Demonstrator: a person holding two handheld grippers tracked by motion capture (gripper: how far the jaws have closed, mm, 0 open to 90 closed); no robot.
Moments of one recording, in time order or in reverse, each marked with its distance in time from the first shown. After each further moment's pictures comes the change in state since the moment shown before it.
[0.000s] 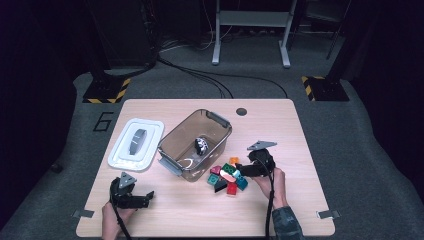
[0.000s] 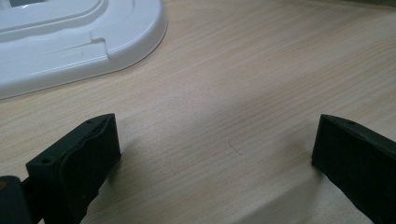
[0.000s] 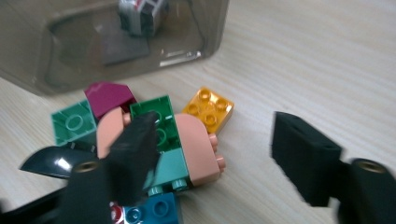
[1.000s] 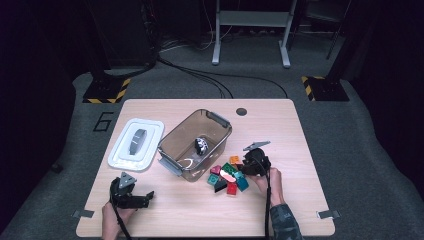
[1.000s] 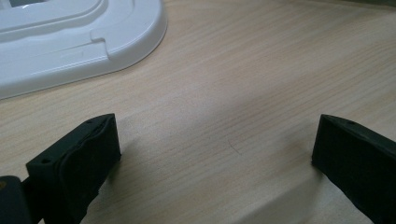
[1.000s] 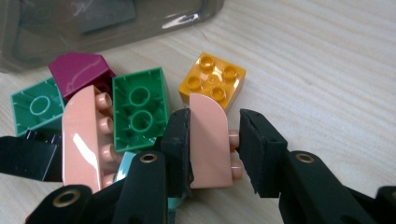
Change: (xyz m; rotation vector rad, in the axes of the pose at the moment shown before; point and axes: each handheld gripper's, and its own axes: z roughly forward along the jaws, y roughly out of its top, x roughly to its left) left arm 0.000 0.000 0.000 0.004 -0.001 0.006; right arm -0.009 -0.006 0.029 0.116 0.039 0.027
